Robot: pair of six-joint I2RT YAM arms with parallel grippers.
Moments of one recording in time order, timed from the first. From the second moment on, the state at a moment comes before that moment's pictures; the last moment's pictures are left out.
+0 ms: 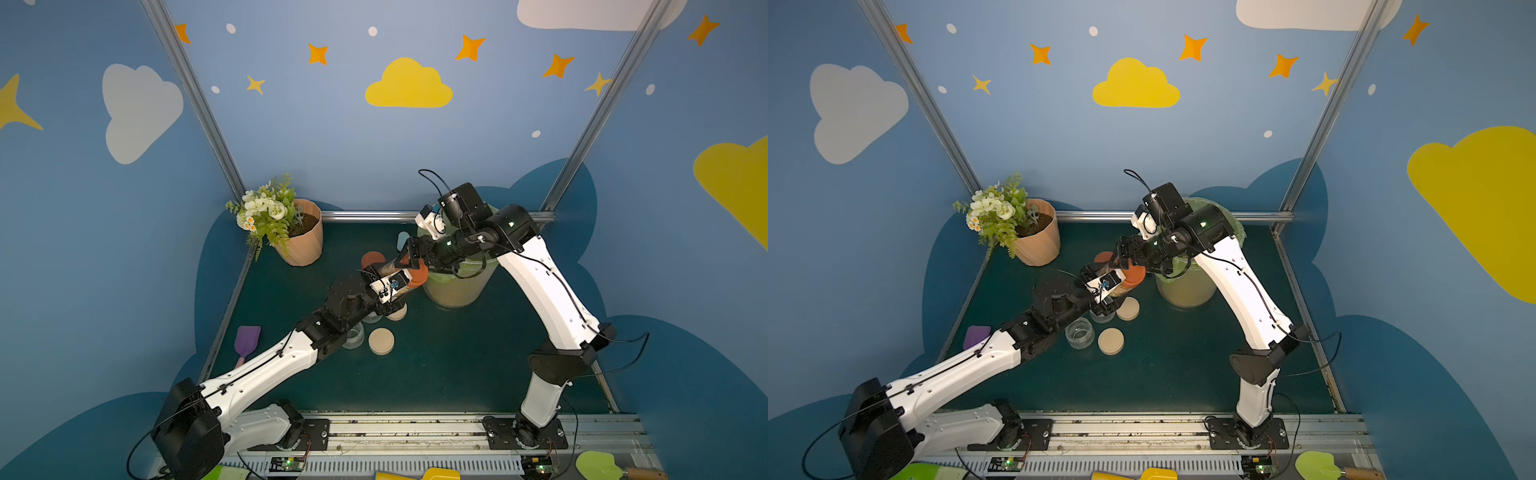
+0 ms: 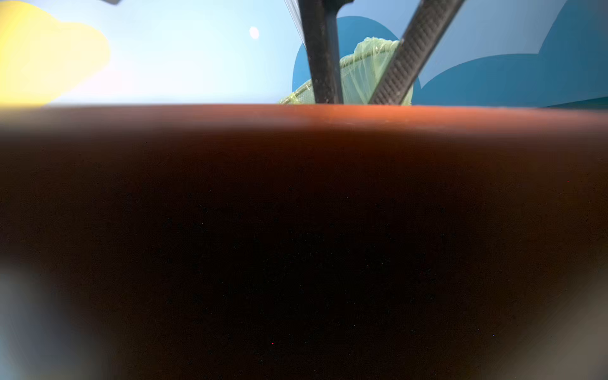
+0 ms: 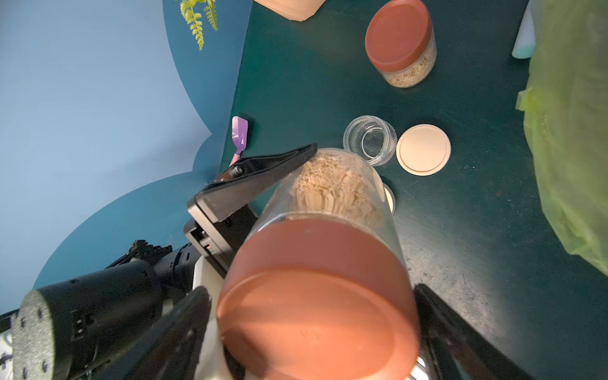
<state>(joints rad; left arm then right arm) -0.72 1.17 0.82 0.18 -0.02 0.52 0.73 1.83 2.34 -1.45 -0.41 0.54</state>
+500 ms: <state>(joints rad) -0.70 1.14 0.79 0.17 0.08 0.43 0.73 1.83 2.32 -1.43 -0.42 0.50</state>
